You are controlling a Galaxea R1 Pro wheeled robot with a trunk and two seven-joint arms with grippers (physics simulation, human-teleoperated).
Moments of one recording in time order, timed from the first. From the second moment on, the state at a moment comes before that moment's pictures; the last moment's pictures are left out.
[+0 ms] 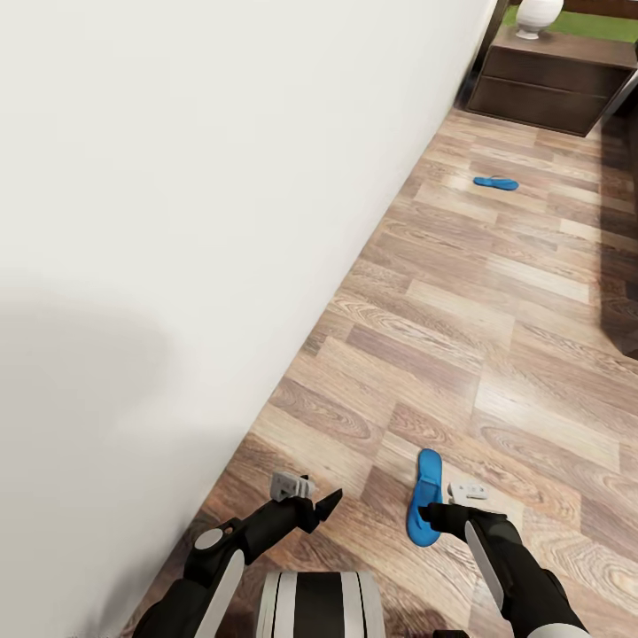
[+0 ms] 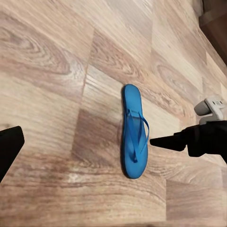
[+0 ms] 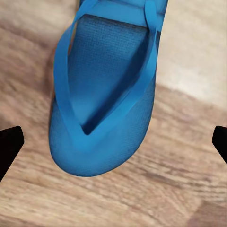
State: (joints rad) left arm -0.26 -0.11 -0.22 -1.23 0.21 0.27 -0.50; right arm -0.43 -0.06 -0.10 -0.92 -0.04 0.58 0.05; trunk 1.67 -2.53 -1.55
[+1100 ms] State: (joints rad) left arm -0.26 -0.11 -0.22 -1.23 0.21 0.27 -0.50; right arm -0.43 -0.06 -0.10 -0.92 -0.04 0.58 0.05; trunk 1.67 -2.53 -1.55
